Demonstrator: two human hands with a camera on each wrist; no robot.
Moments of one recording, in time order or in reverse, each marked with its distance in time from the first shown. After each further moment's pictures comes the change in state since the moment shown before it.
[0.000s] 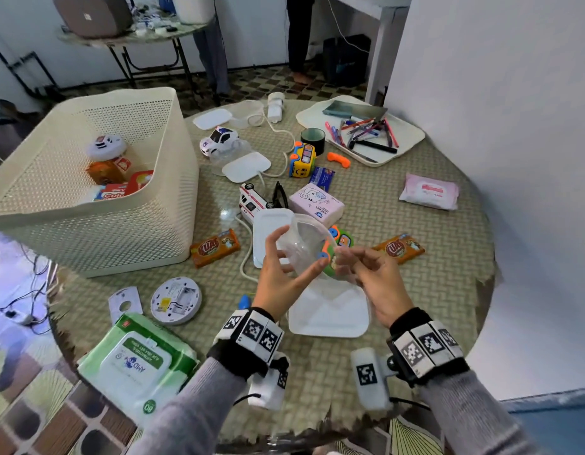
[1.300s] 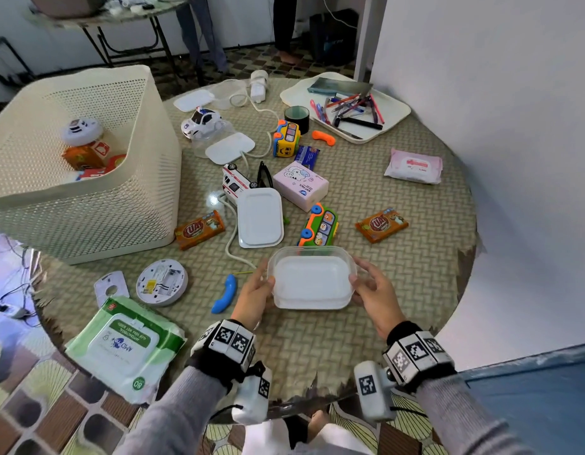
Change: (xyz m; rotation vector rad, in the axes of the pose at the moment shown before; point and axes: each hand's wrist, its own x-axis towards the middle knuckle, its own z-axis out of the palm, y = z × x) left_hand -0.032 -0.066 -0.010 -0.060 -0.050 -0.448; right_hand -0.036 0.068 -0.056 -0.182 0.140 0.222
